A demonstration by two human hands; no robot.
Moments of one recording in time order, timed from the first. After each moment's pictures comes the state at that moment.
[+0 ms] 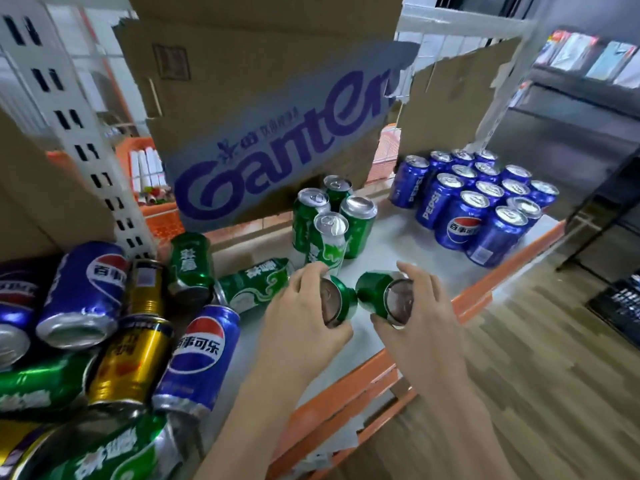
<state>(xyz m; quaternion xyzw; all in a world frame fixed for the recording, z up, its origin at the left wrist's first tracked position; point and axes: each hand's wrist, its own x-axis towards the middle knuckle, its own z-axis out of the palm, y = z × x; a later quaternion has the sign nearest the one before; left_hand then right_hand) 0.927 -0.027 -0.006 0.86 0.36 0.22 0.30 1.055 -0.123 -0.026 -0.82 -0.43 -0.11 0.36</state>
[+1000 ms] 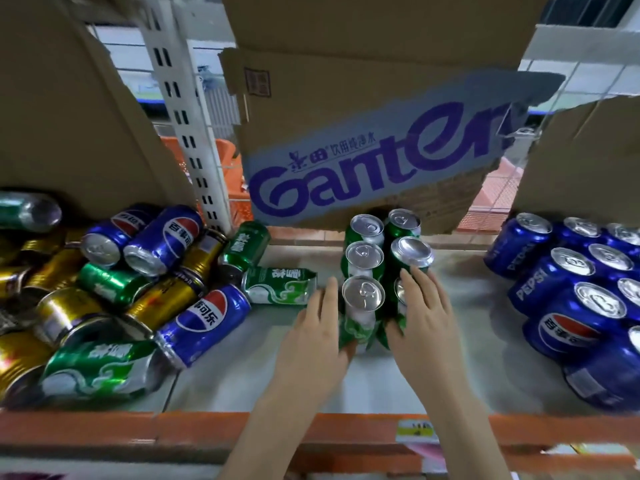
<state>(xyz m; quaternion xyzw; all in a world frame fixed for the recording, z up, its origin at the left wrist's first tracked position) 1.013 -0.048 -0.024 0.78 0.57 0.18 0.18 1.168 -0.047 -0.041 -0.69 -0.66 -0.05 0.30</state>
